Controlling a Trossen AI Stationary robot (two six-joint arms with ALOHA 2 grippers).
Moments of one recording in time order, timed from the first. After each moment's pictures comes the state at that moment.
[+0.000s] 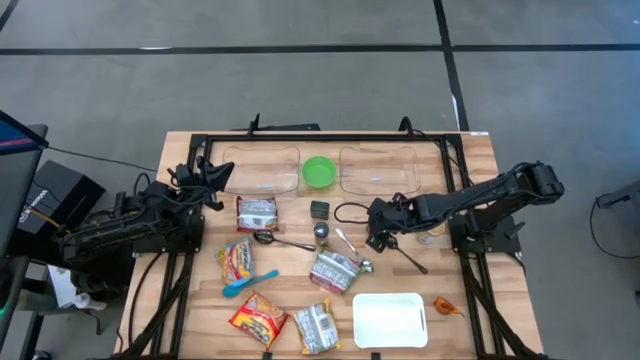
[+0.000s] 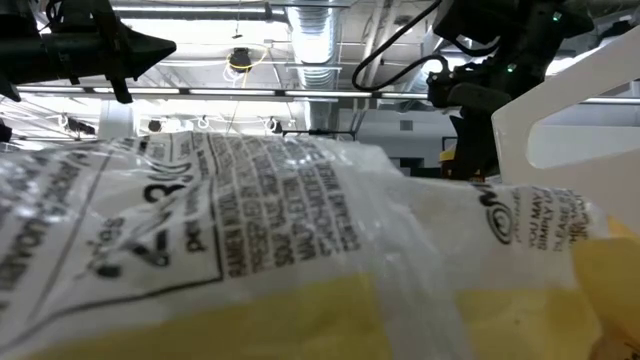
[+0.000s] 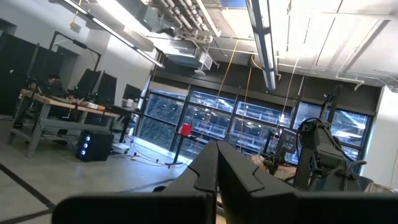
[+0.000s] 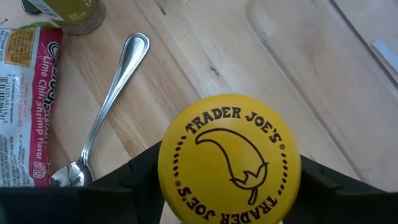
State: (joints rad) left arm 0.35 0.13 0.01 0.54 -0.18 -0.25; right arm 0.13 1.44 0.83 -0.58 0.32 0.65
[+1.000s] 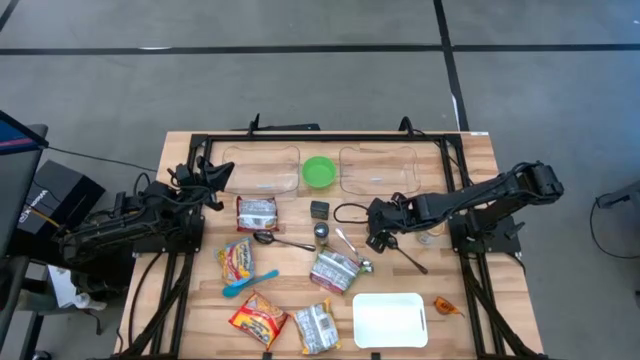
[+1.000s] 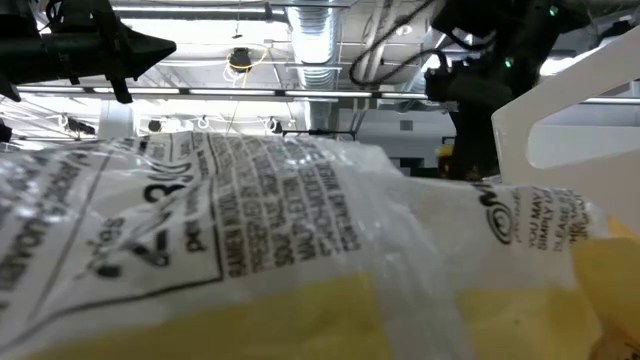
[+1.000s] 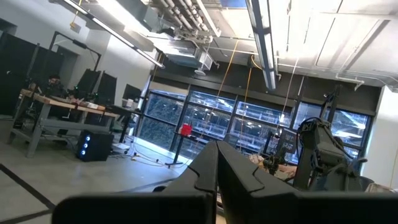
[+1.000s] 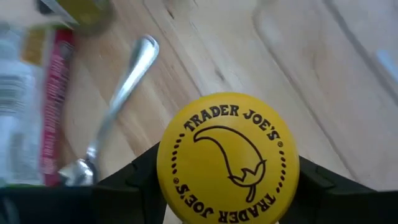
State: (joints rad) left arm 0.35 0.13 0.01 0.54 -0.19 -0.25; right arm 0.14 1.44 0.87 -0.60 0.31 0.60
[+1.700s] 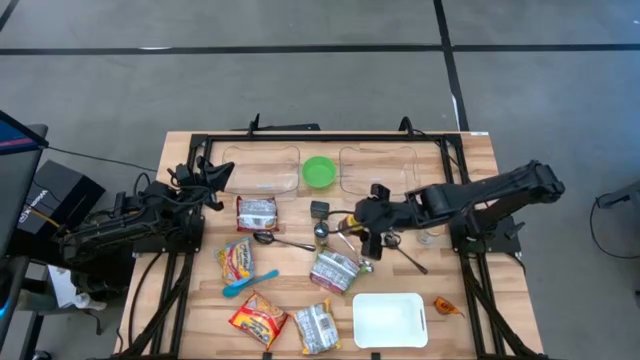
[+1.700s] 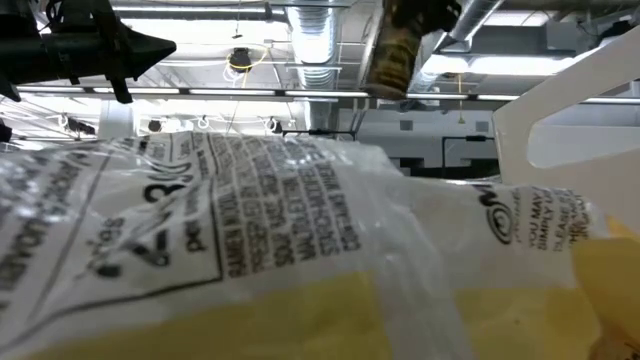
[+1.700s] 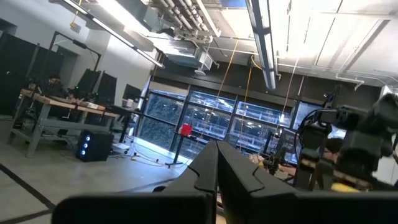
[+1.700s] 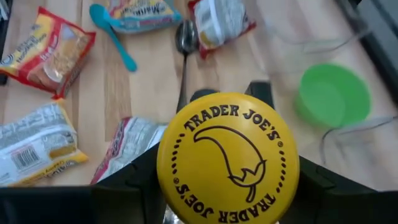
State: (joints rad) left arm 0.35 0.13 0.01 0.54 -0.19 -0.25; right arm 0.23 1.44 1.33 -0.75 0.32 0.28
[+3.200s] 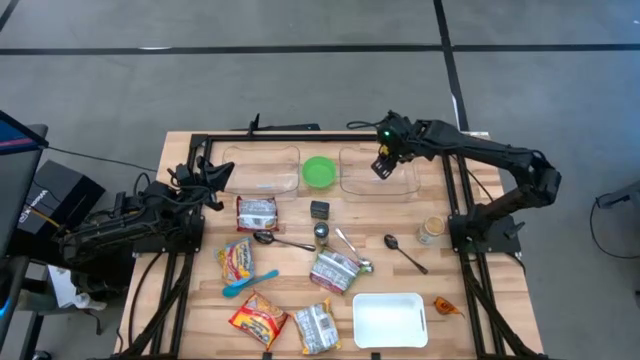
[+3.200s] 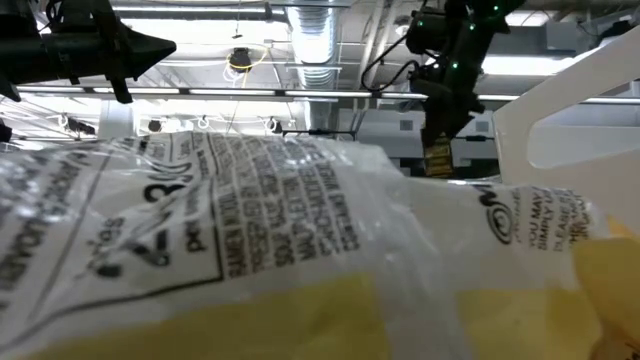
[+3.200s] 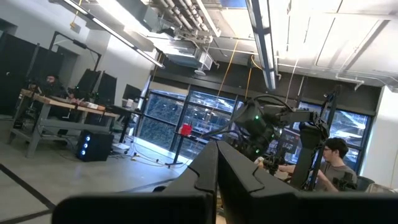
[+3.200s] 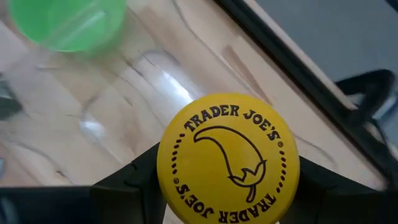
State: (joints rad) left arm 0.35 0.13 0.01 0.54 -0.19 -0.25; right arm -0.51 1.44 1.19 -0.86 0.20 0.18
